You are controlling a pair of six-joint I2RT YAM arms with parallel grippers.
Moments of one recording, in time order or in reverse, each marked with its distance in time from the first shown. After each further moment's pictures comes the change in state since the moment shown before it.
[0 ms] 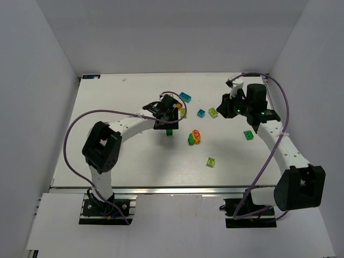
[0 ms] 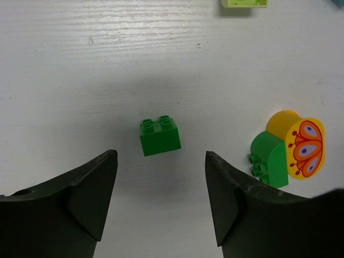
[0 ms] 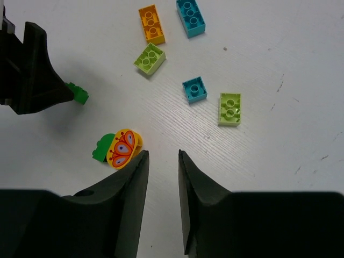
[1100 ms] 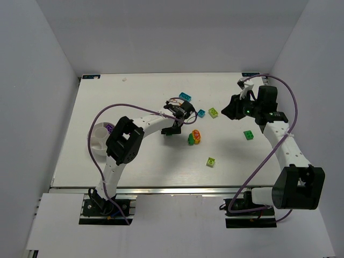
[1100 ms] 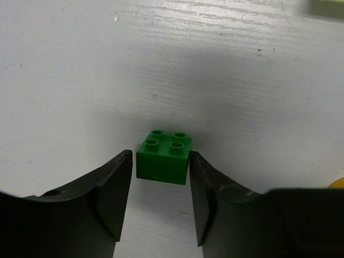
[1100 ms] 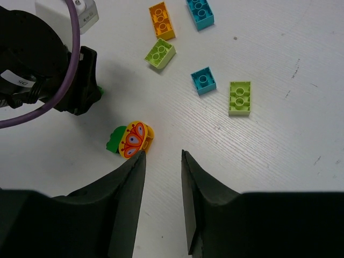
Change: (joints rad) left arm -0.111 0.311 0.313 -0.340 -0.319 -0.222; right arm -0.154 0.000 -0.029 -0.006 -0.205 0.049
